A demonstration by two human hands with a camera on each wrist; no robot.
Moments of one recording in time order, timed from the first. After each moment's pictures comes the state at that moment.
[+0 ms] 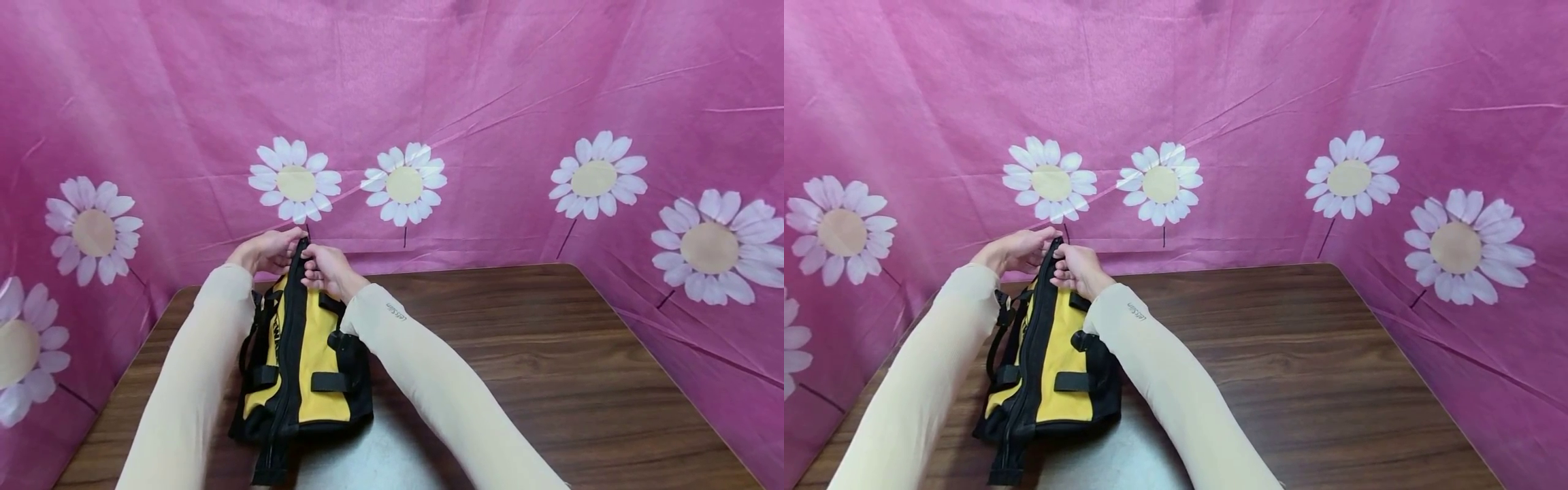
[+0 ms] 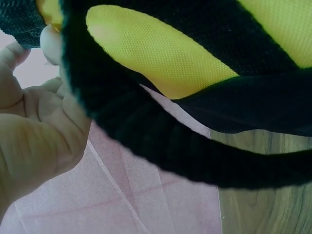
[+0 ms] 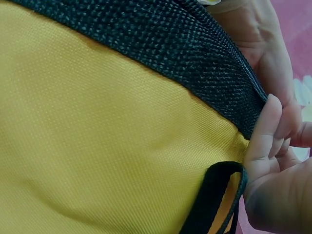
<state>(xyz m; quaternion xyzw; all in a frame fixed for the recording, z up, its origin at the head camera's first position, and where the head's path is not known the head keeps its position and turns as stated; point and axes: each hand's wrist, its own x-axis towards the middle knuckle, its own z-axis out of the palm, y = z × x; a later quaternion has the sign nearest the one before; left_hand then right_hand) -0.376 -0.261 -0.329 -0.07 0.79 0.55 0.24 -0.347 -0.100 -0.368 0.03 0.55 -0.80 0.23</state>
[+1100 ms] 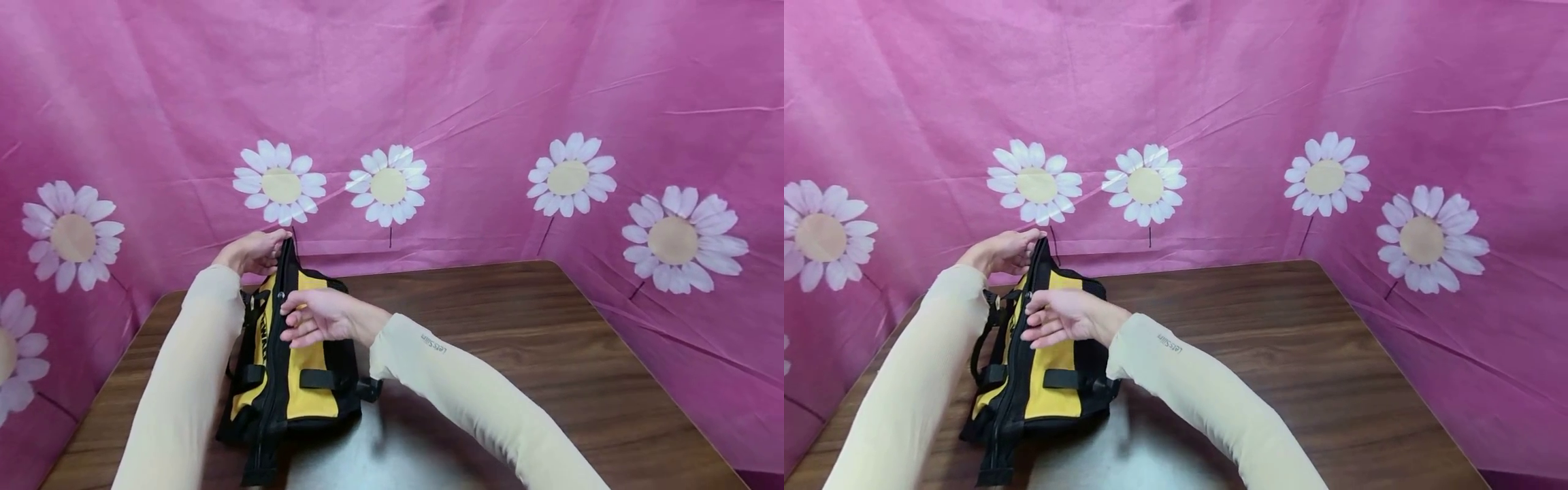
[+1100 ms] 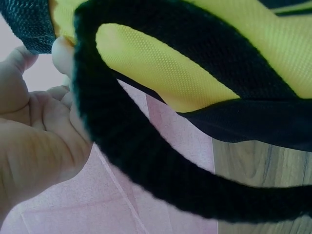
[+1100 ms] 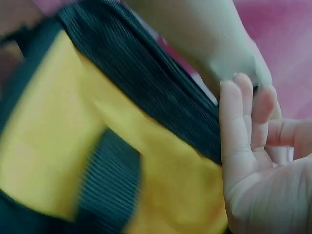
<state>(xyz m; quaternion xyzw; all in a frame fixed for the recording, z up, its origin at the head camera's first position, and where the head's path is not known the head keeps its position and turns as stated) -0.370 -0.261 -0.324 -0.04 0.82 0.53 0.23 -0.258 -0.058 -0.353 -0.04 0.58 -0.69 0.42</state>
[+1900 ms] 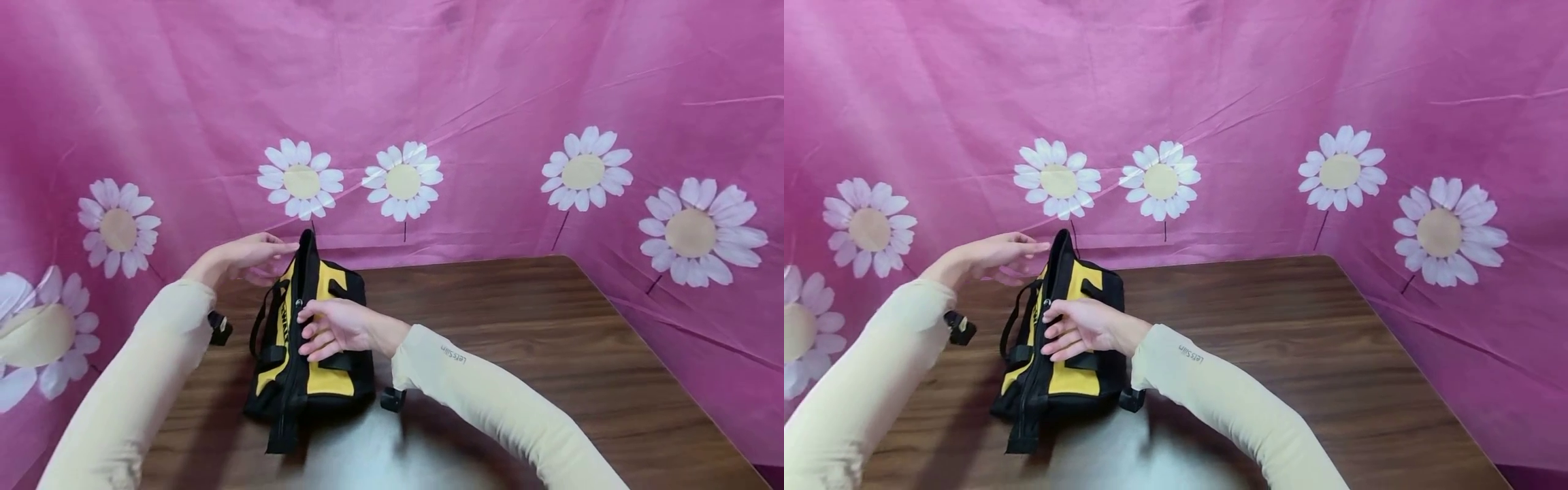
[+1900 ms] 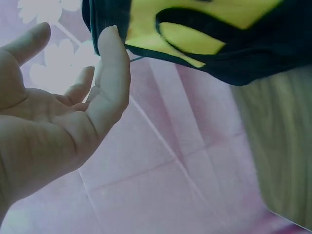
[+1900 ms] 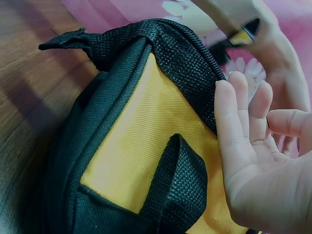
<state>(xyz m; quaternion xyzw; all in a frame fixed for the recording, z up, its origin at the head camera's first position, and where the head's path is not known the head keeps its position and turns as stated) -0.283 -0.267 -0.279 0.01 0.86 0.44 0.24 -0.229 -0.047 -0.371 -0.09 0.56 -0.69 0.45</state>
